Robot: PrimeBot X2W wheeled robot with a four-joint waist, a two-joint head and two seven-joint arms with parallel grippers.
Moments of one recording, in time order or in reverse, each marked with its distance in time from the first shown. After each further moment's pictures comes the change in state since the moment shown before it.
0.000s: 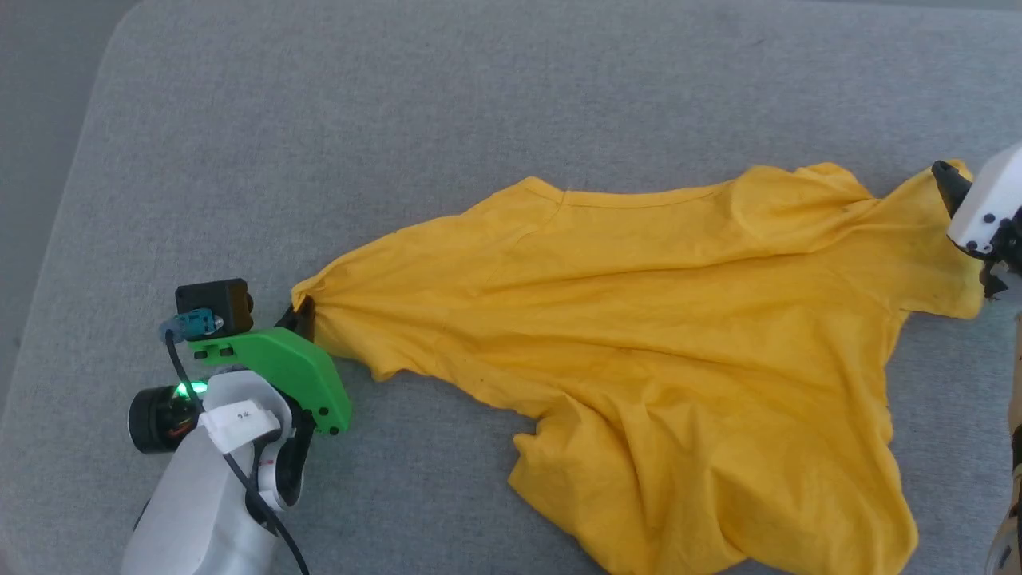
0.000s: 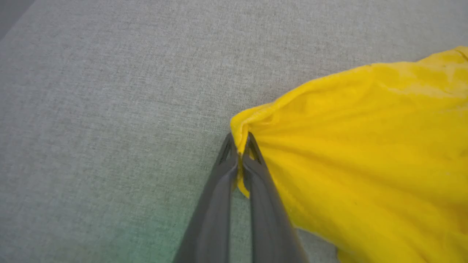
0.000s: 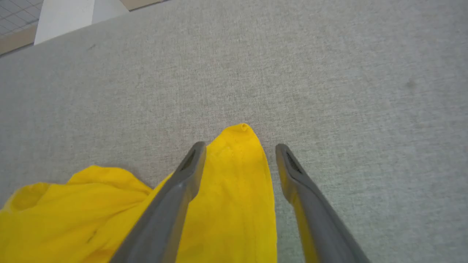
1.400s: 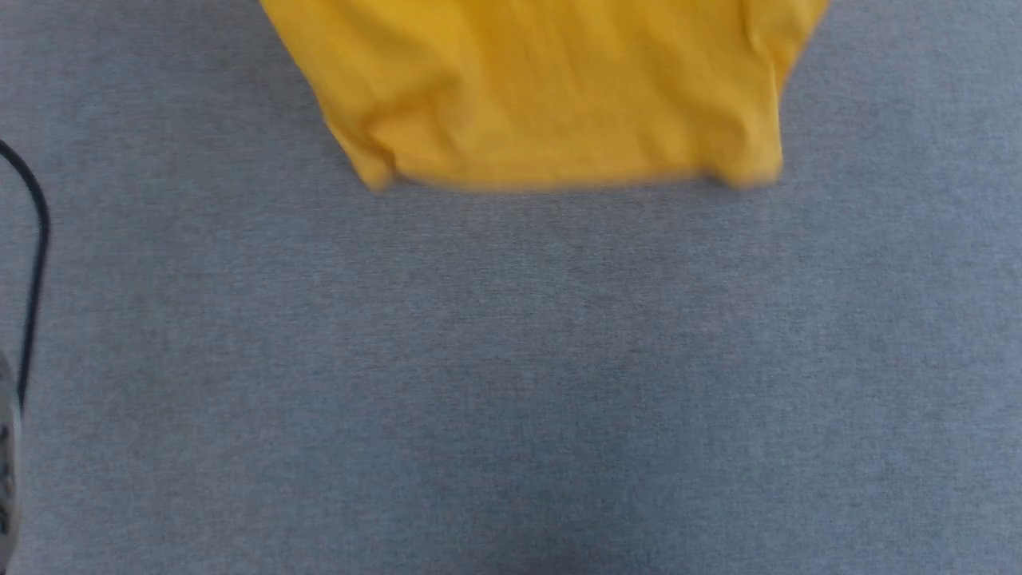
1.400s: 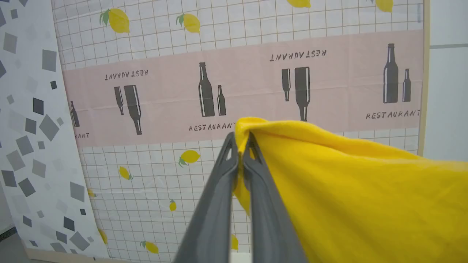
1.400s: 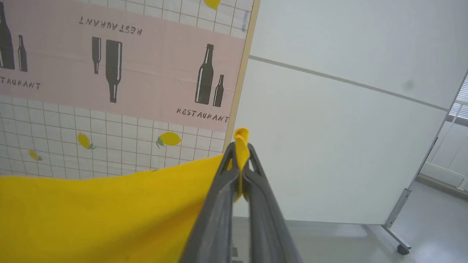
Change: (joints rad) left arm -1.042 0.184 0.062 0.096 0.196 -0.045 -0.189; right arm -0.679 -0.067 0.259 -0.369 -0.118 0.000 -0.167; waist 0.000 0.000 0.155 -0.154
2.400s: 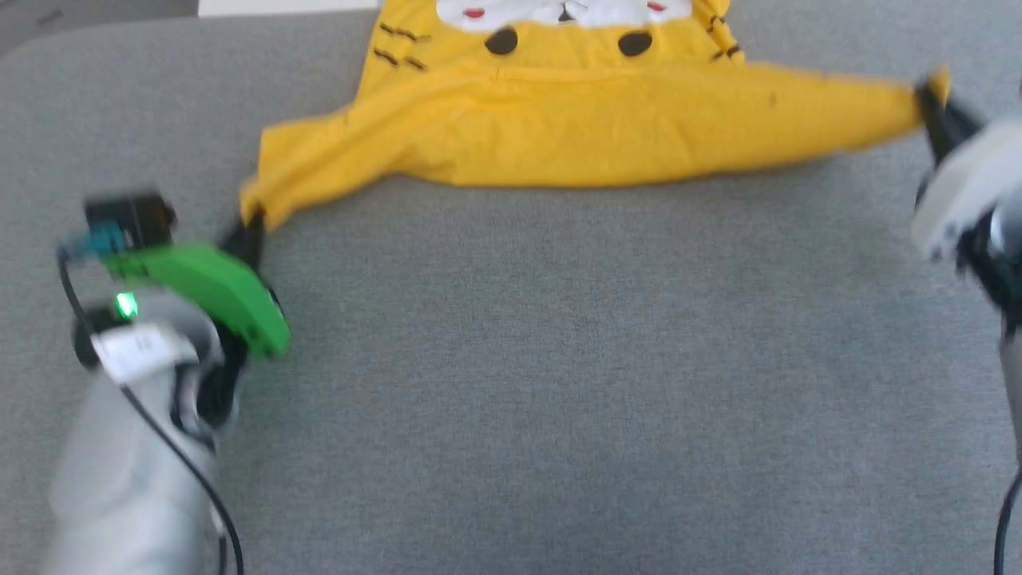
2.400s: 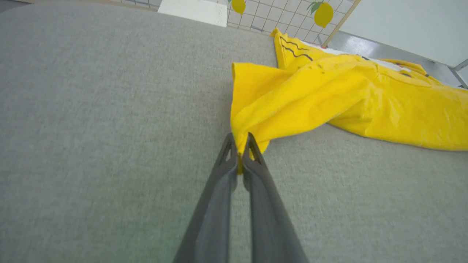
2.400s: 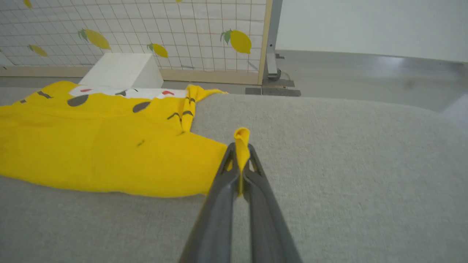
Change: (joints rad) left arm 0.817 -0.106 -0.016 0.097 -0.336 -0.178 0.106; right arm 0.786 -0.075 0.199 0.120 0.391 0.000 -0.136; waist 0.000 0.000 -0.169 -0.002
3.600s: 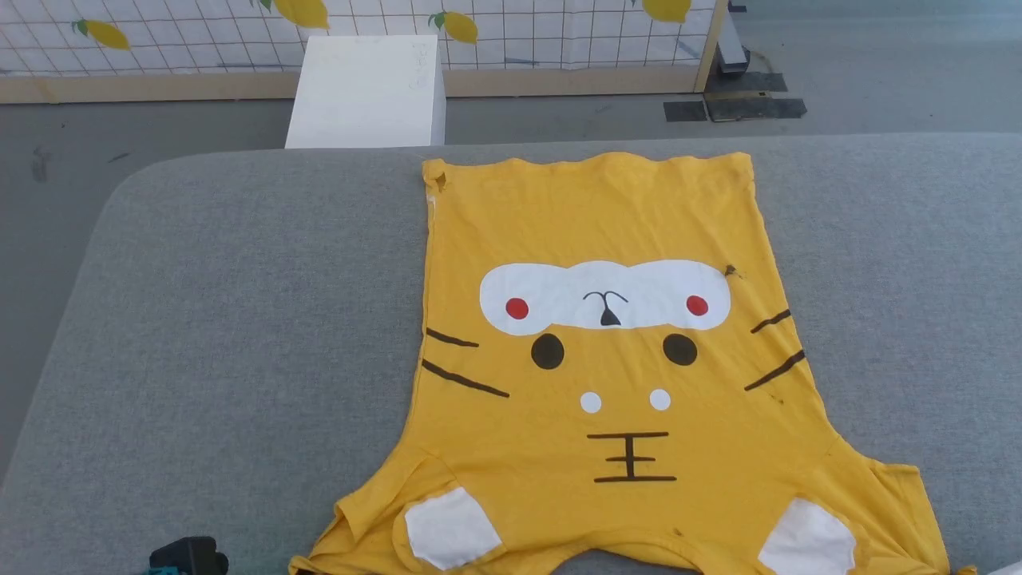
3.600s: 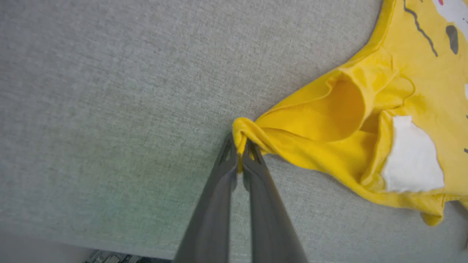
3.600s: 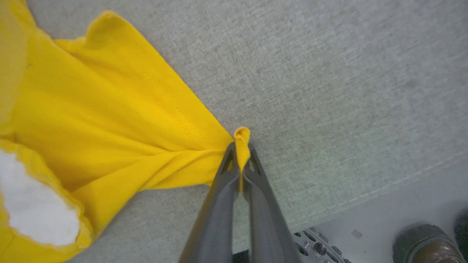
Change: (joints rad) left arm 0.775 -0.064 0.021 -0.373 -0.125 0.229 0.139; right arm 0.840 0.293 -0.531 -0.272 -0.027 0.000 0.381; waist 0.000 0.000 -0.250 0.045
